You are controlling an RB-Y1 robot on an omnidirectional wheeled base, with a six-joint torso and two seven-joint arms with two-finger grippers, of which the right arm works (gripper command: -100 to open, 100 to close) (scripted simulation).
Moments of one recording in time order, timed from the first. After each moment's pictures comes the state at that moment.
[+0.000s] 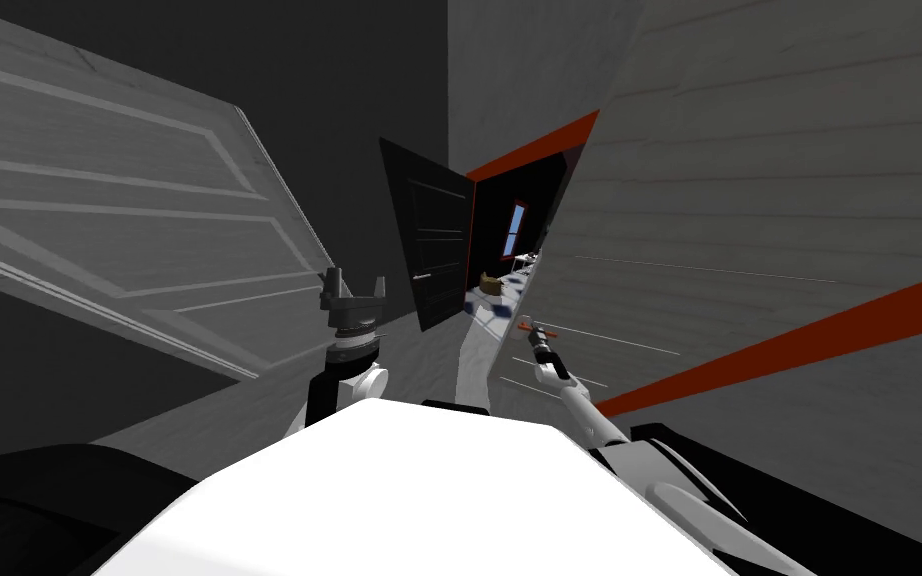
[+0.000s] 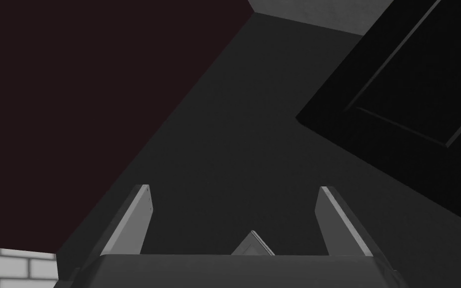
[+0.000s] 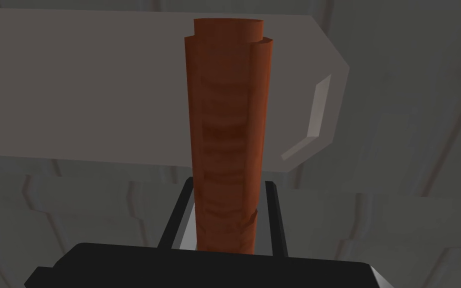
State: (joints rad) arm -0.26 -0.53 0.21 -0.80 -0.62 -0.51 -0.04
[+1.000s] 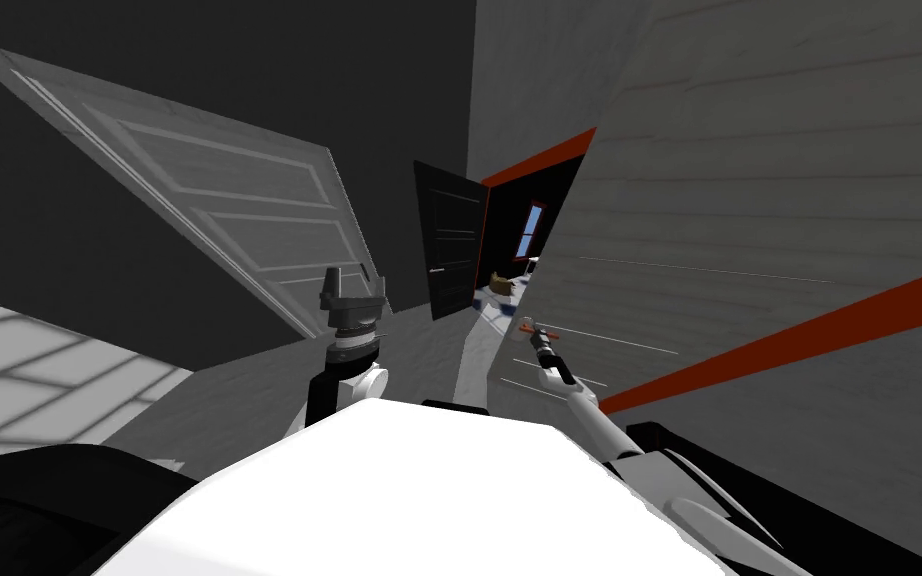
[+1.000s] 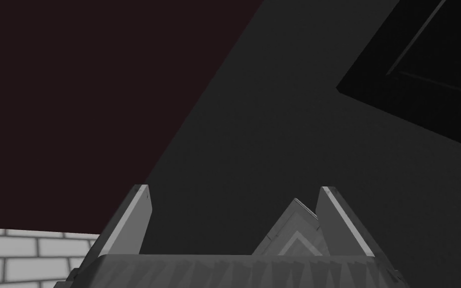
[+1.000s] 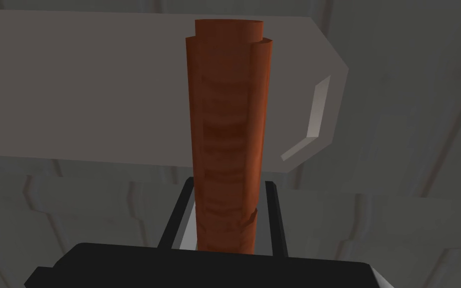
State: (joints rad) arm -0.21 -0.57 0.25 -0.84 -0.61 -0.53 -0.10
